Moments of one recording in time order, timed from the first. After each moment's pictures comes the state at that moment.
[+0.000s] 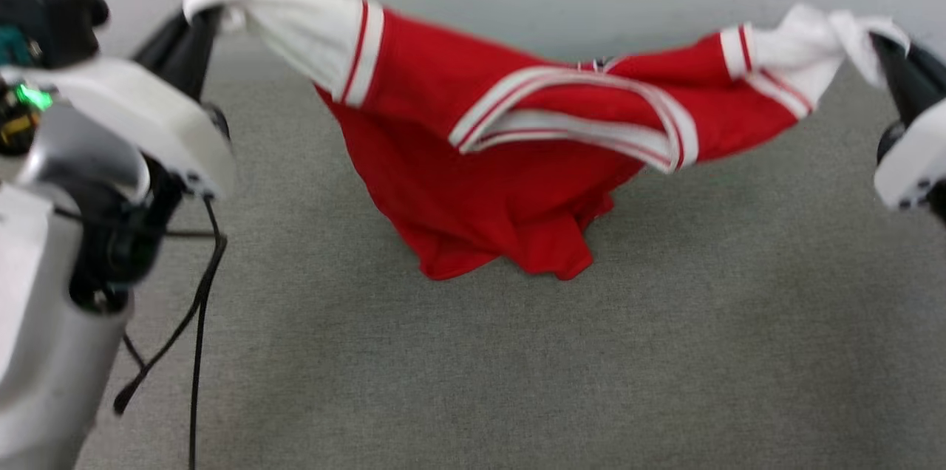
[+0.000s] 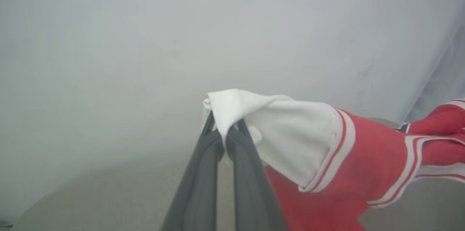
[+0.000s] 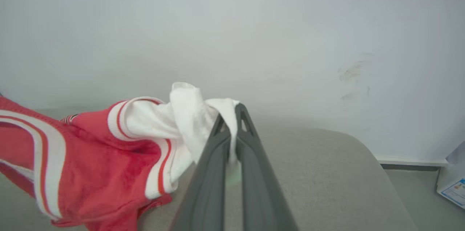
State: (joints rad) left arm -0.61 0.56 -0.29 -0.11 -0.66 0.12 0.33; right arm -0.53 -0.28 -0.10 0.00 0.35 0.13 0.50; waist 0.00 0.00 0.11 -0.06
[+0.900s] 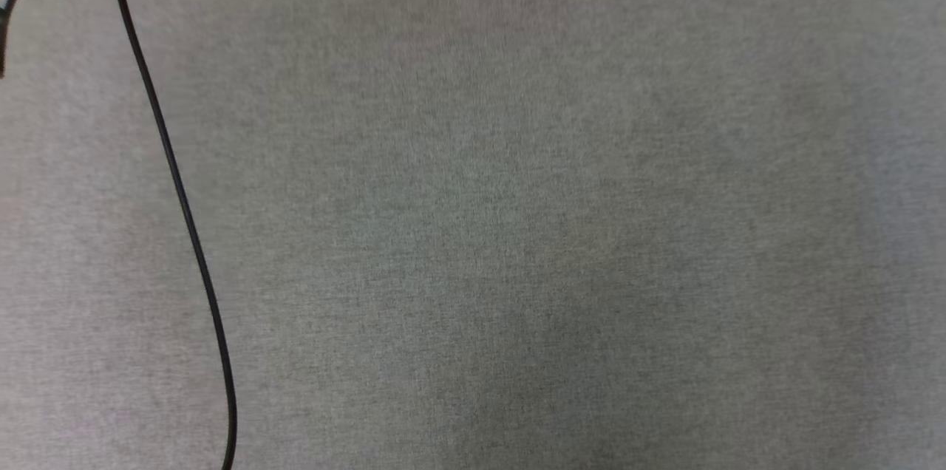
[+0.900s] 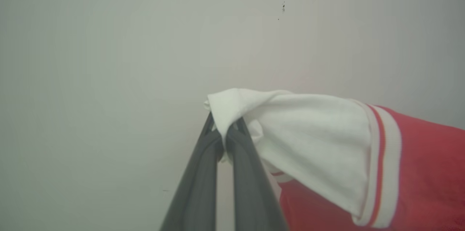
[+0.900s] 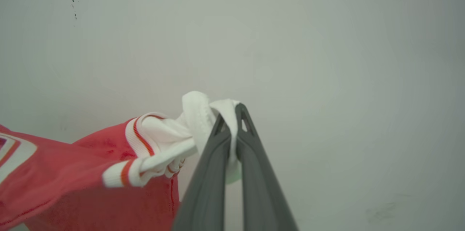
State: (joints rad) left arm -1.48 0.45 -0.28 0.63 -0.53 -0.01 0.01; right arm -1.50 -0.25 0.01 0.67 0.26 0.13 0.09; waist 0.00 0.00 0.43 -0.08
